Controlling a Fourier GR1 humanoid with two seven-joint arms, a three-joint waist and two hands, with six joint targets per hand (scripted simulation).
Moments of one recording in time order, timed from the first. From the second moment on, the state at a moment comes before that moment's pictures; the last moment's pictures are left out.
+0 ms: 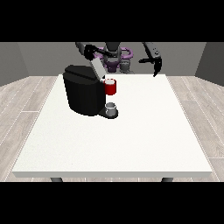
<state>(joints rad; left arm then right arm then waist) -0.11 0.09 0.17 -1.14 -0.10 -0.43 -0.47 -0.41 -0.03 0.05 -1.36 0.17 -0.20 -0.13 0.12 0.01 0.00</state>
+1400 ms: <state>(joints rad) -0.16 0.14 0.19 -1.15 -0.02 -0.43 -0.45 -0.67 -0.07 -0.08 -1.09 0.14 -0.19 -0.21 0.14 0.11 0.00</state>
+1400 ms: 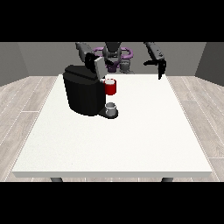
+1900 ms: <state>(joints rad) -0.19 0.17 0.19 -1.10 -0.01 -0.46 -0.47 -0.80 -0.05 -0.02 -1.00 0.21 -0.23 -0.15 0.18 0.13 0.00</state>
